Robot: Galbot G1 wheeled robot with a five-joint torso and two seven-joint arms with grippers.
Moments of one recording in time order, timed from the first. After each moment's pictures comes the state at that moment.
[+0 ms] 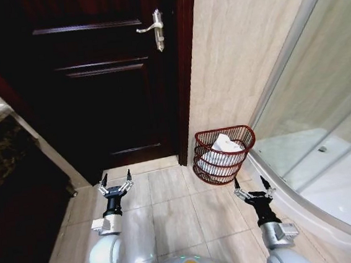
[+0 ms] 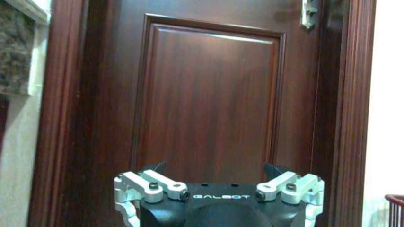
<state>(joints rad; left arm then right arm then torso) 1.59 -1.44 -0.66 -2.03 -0.26 -0.24 -0.02 -1.80 1.45 0.62 2.22 0.08 0.09 0.07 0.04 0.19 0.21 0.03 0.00</state>
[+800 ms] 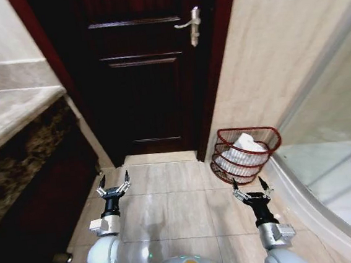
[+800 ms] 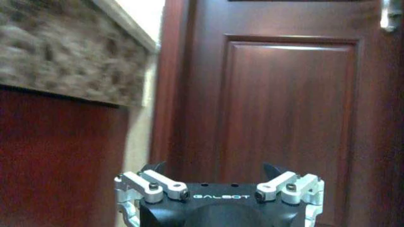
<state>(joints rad) 1.59 -1.43 -0.66 -2.02 -0.27 -0.25 -0.04 -1.80 1.46 0.61 2.21 0.07 0.10 0.06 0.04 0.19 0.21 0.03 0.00</state>
